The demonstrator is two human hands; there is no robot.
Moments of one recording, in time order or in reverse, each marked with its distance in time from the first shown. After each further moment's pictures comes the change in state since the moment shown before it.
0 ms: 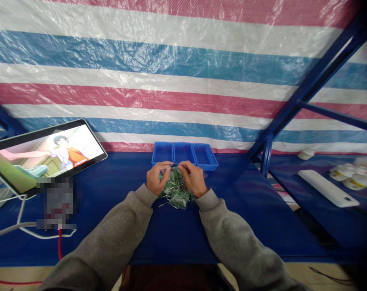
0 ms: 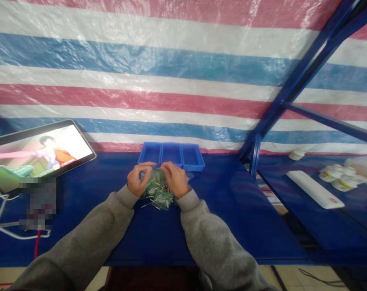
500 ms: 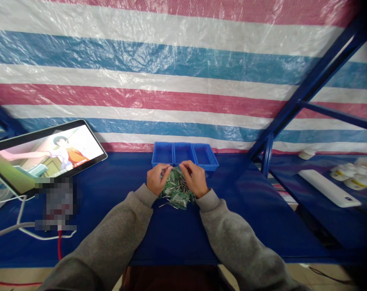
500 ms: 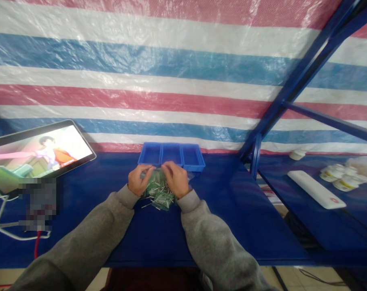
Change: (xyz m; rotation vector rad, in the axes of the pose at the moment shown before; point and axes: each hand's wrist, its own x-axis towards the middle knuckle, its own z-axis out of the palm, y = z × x) left_hand -0.004 -0.006 0.003 0.156 -0.033 -0.026; right_hand 0.001 -0.002 -0.002 -0.016 0.064 -0.006
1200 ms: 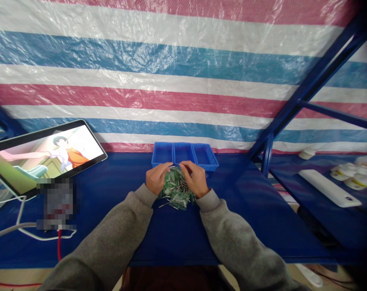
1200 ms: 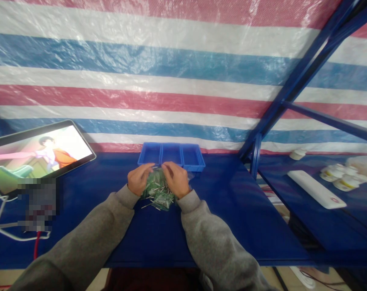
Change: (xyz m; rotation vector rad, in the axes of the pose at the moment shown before) left_hand -0.003 -0.010 0.000 -0.061 -0.078 0.062; right_hand 0.001 -0.005 -0.004 0.028 -0.007 -0.015
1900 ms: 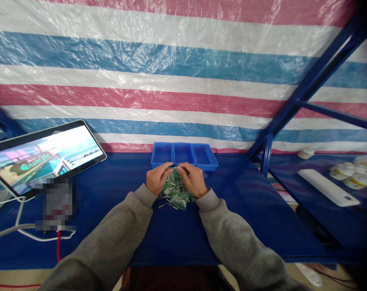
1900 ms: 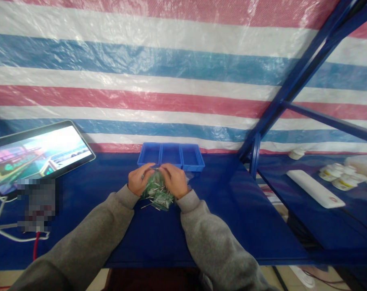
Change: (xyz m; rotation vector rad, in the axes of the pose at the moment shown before) left_hand 0.003 0.005 0.000 0.046 -0.019 -0.014; right_hand -0.001 0.002 0.002 0.013 -0.071 -0.045
